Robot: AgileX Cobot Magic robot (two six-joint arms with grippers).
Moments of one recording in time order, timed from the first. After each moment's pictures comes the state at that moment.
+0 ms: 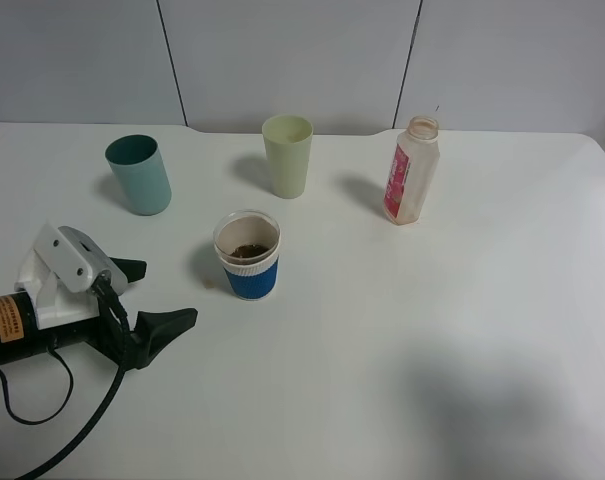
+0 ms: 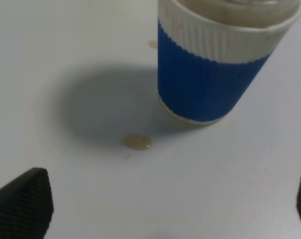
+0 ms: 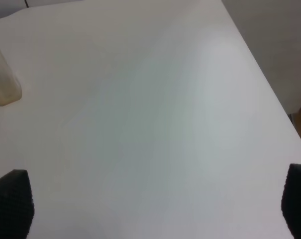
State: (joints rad) left arm -0.16 1.83 -0.09 0.61 -1.21 -0.07; right arm -0.02 0.00 -0.51 -0.16 1.07 0.13
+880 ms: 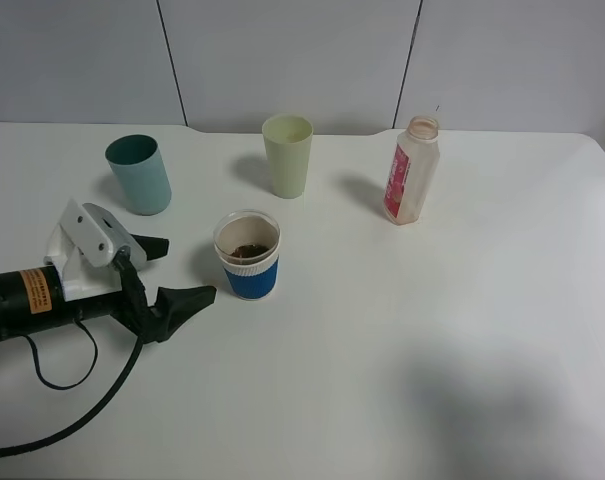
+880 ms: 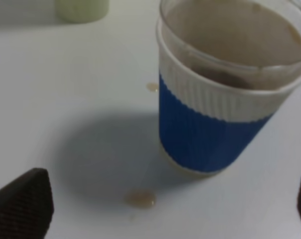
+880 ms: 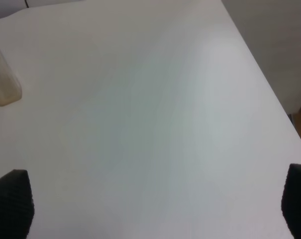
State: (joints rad) left arm -0.19 1.88 -0.22 0.68 -1.21 -0.11; right arm -0.02 0.00 -0.51 -0.16 1.07 0.13
